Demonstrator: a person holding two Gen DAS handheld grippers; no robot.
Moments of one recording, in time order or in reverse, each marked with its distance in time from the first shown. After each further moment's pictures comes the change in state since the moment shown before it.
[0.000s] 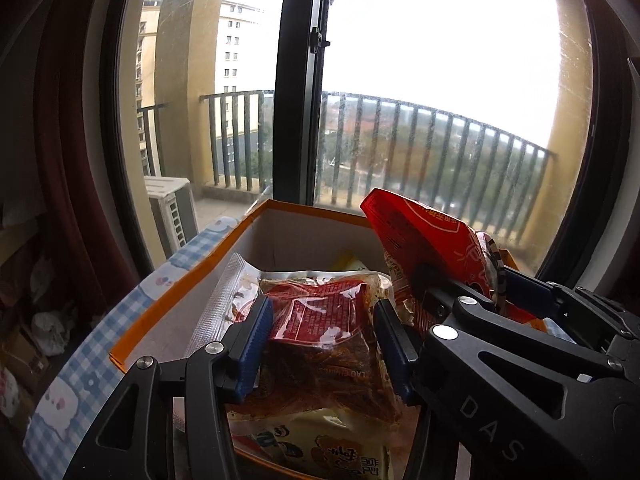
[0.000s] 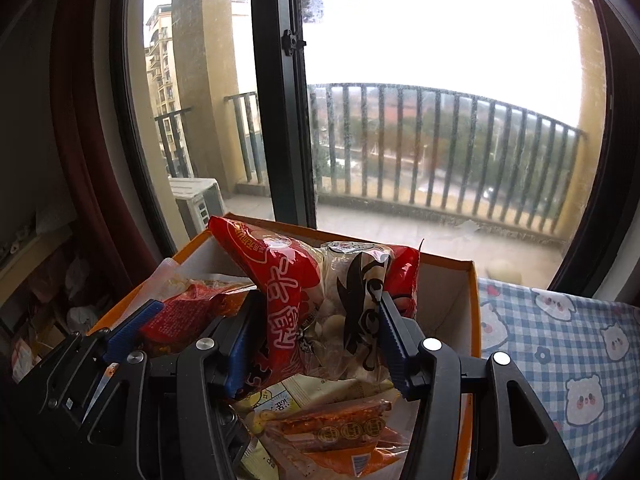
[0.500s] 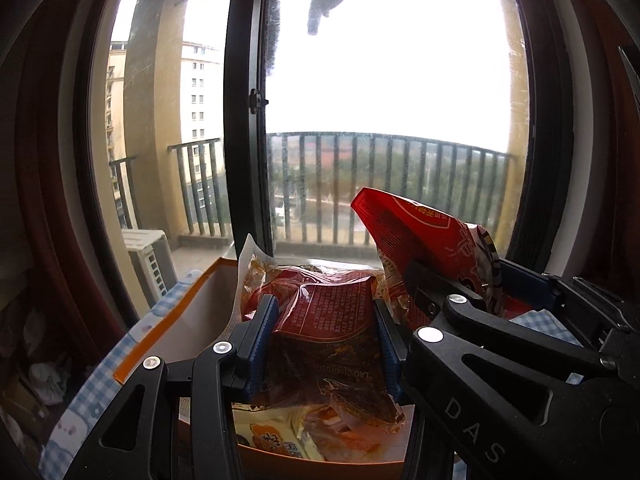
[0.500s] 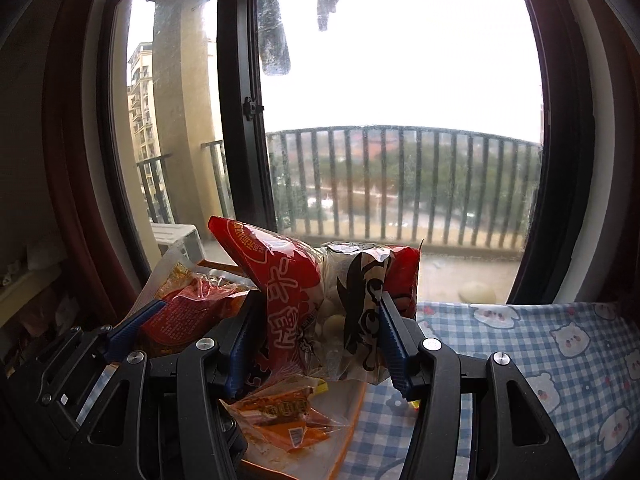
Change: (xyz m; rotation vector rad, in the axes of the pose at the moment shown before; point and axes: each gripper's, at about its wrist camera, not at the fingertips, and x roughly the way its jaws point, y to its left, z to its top) left arm -0.066 -0.053 0.003 0.110 -0.136 -0.079; right arm -0.089 -0.042 -0.015 0.047 -0.171 -0.079
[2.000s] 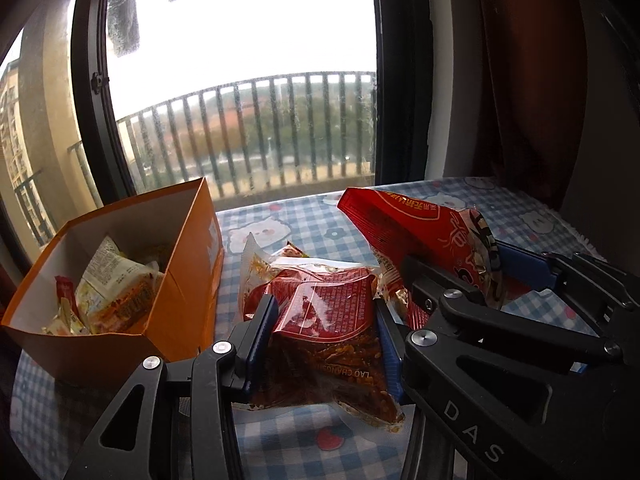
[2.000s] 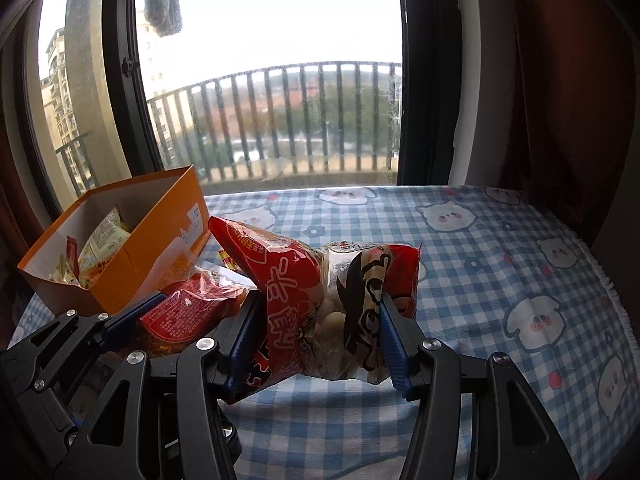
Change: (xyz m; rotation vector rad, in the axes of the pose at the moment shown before) left arm -0.022 -0.170 -0.076 0.245 0.195 -0.285; right arm -0.086 -0.146 -0.101 0.155 0.197 -0.265
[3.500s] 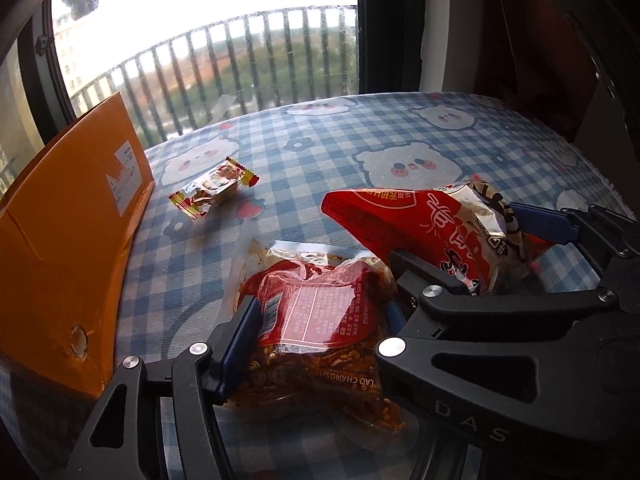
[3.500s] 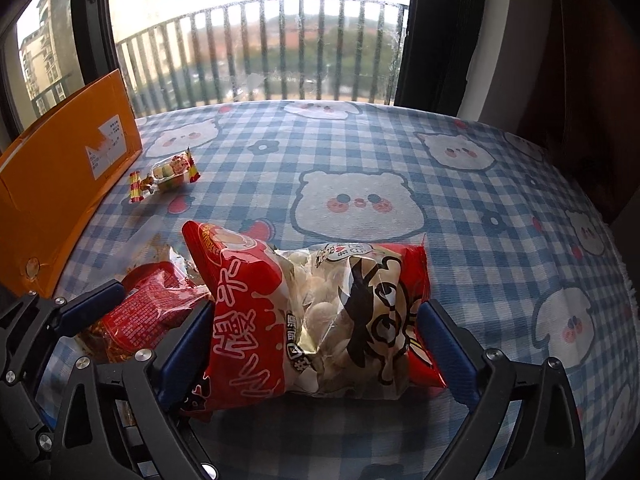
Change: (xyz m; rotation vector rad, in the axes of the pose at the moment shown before) left arm 0.106 -0.035 -0.035 0.050 0.239 -0.036; right arm 0.114 -0.044 -0.026 -0.076 0.239 -0.045
